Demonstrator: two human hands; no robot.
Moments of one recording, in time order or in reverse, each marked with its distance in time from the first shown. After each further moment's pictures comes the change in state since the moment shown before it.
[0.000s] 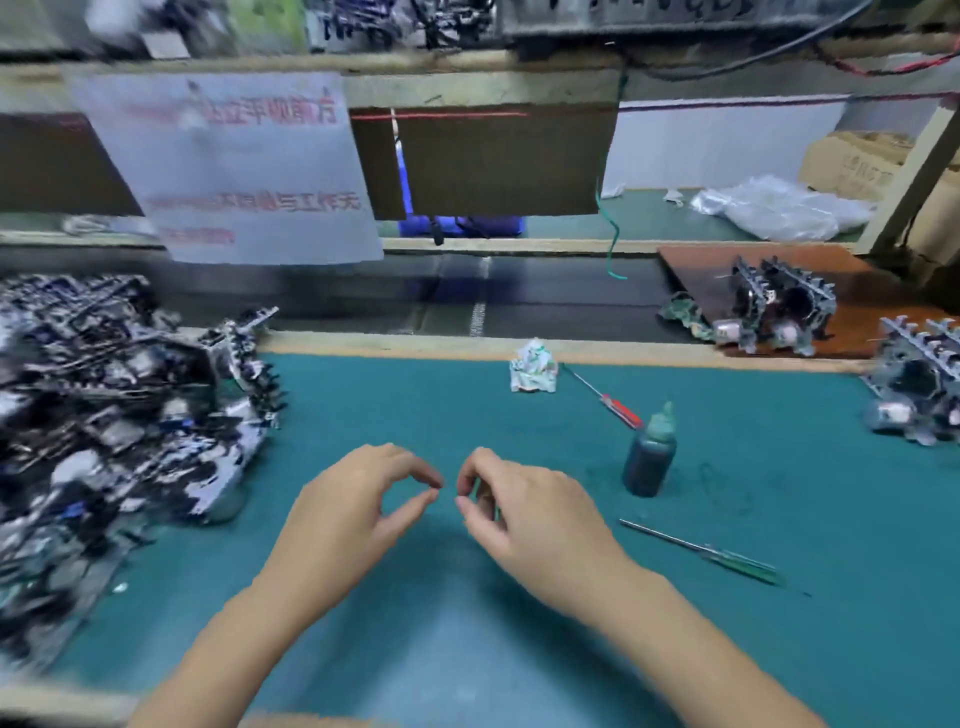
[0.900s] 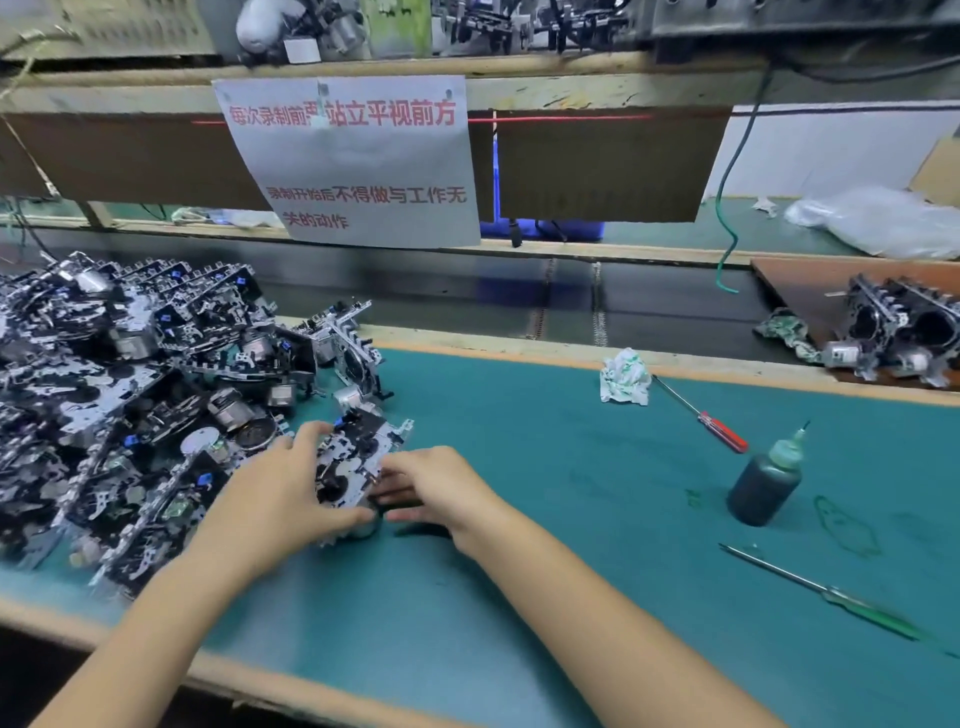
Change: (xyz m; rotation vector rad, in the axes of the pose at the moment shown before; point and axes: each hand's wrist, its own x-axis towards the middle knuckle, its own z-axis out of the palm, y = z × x) left_hand -0.026 -0.109 -0.055 0.358 -0.142 -0.518; right_hand 0.108 -0.077 0.101 1.159 -0.345 0.601
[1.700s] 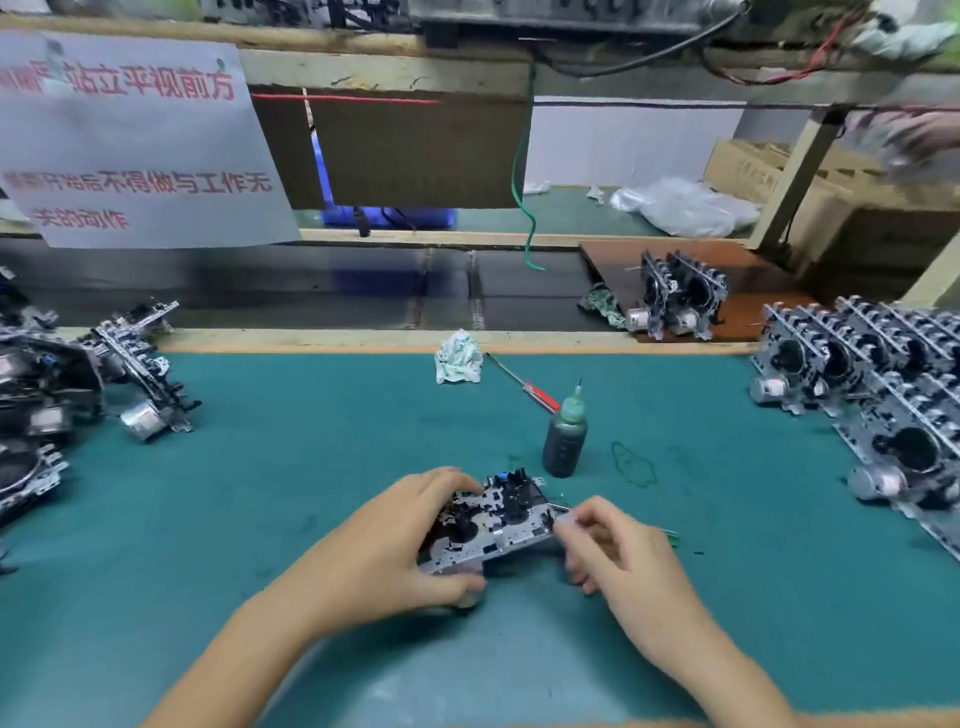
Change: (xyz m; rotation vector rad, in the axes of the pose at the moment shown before) left_hand -0.039 0.178 0.050 -0.402 -0.298 0.819; right_hand -0.198 0.074 -0.194 -0.496 0.617 -0.321
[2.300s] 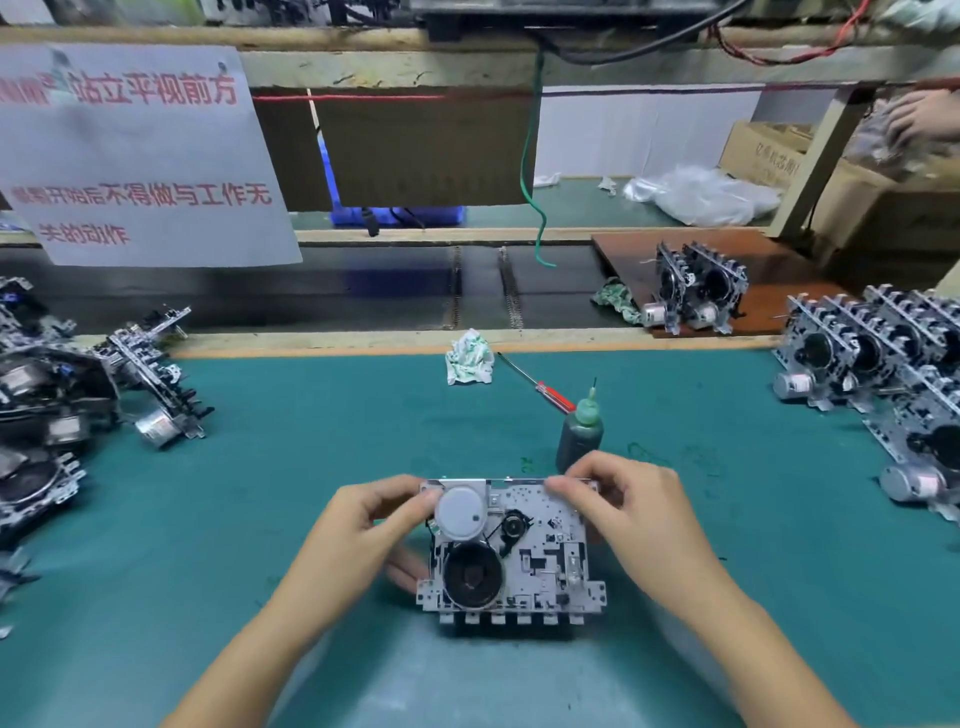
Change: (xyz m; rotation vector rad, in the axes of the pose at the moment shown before) left_hand -0.008 0.003 -0.005 -0.857 0.340 -0.370; right_hand 0.037 -0.018 -0.005 -0.136 0.135 -0.251
